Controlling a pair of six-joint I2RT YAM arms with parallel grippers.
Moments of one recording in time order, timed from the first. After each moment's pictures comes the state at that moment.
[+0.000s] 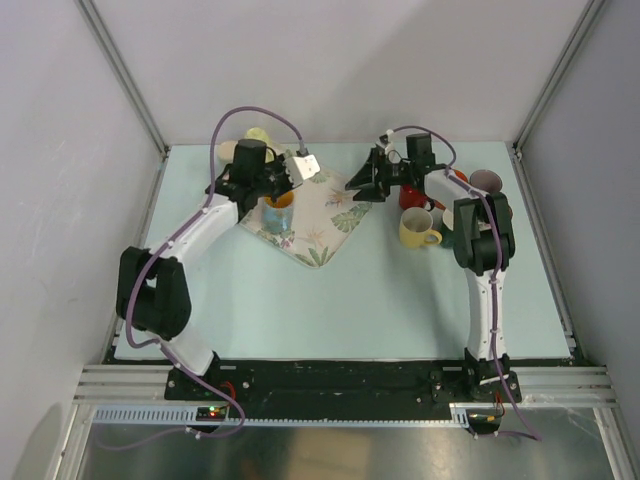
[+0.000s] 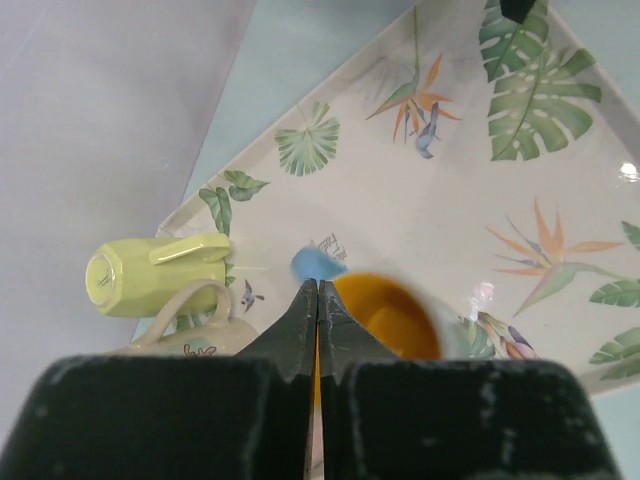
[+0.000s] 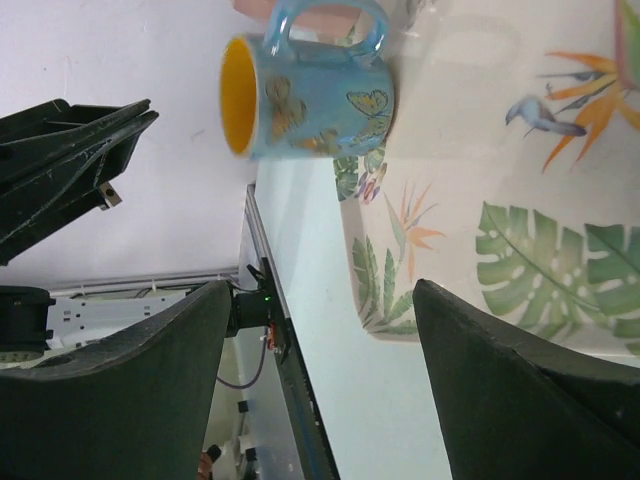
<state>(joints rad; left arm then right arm) -0.34 1.65 1.30 -0.19 0.32 0.83 0.23 2.29 1.76 -0.11 -1.12 0.67</state>
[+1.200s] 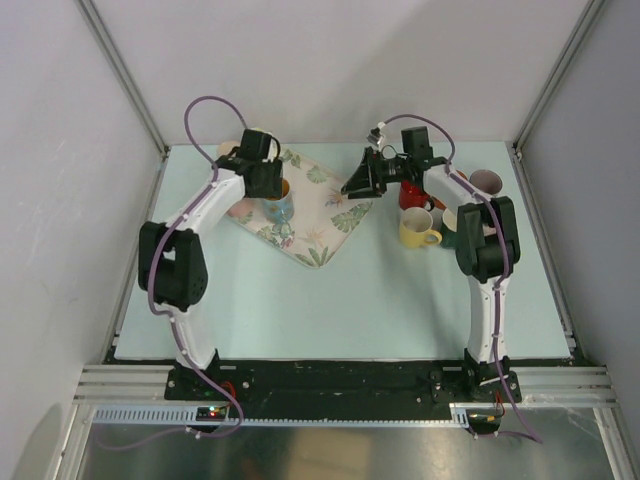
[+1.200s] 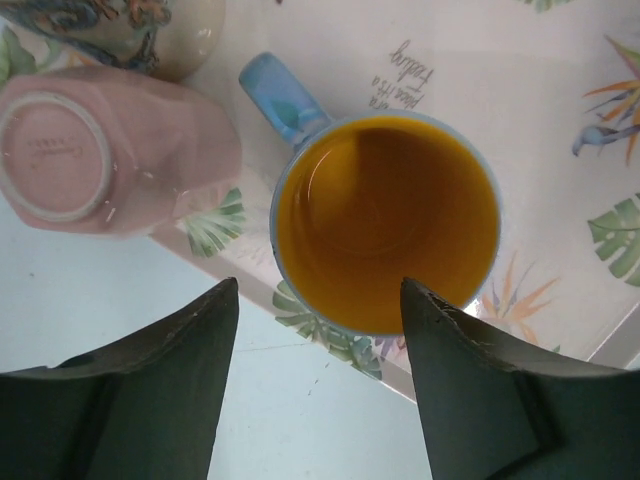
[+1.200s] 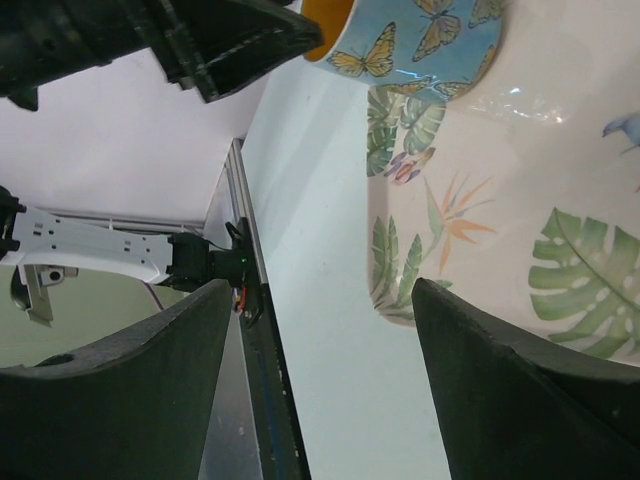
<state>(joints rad) -0.29 1.87 1.61 -0.64 -0.18 -0.19 0.26 2.19 1.76 -0.23 -1.17 0.44</state>
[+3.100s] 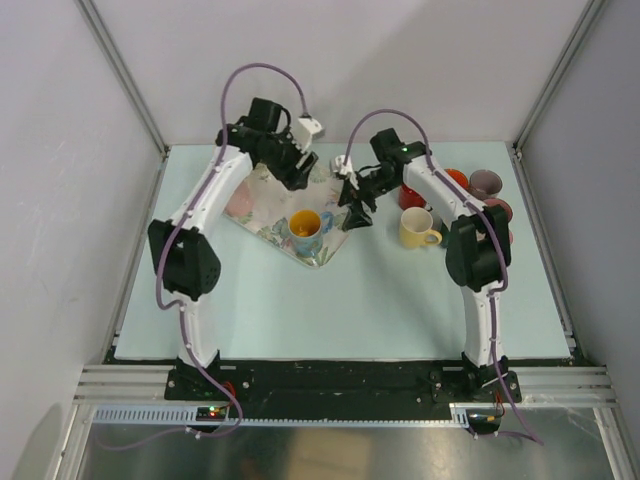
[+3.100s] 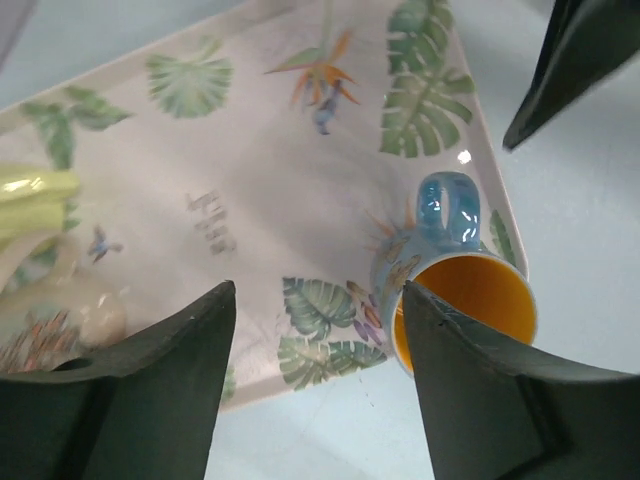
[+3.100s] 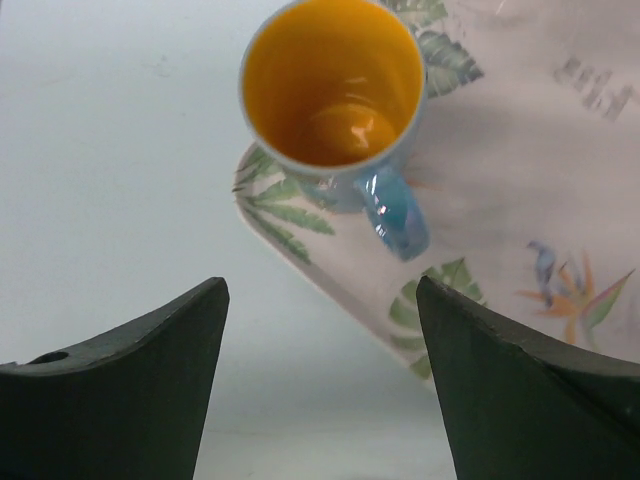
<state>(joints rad) -0.35 2.03 2.04 -0.95 0.37 0.54 0.40 2.13 1.94 -1.00 -0.96 -1.03</state>
